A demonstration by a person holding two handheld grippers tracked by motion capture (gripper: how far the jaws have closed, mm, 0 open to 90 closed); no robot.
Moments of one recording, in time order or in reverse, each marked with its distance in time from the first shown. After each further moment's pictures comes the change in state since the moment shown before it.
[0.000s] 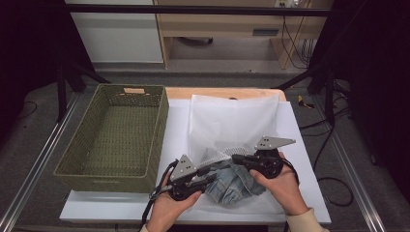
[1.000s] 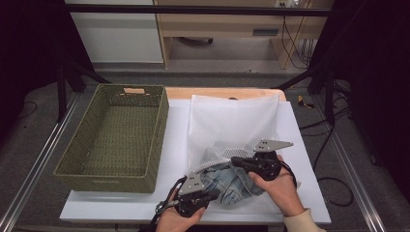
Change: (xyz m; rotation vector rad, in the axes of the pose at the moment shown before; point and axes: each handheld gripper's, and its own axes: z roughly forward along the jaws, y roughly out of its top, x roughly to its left) left arm -0.027 -0.028 0.010 0.103 -0.097 -0.018; right arm -0.002 -0.010 0.007 0.008 -0.002 0.027
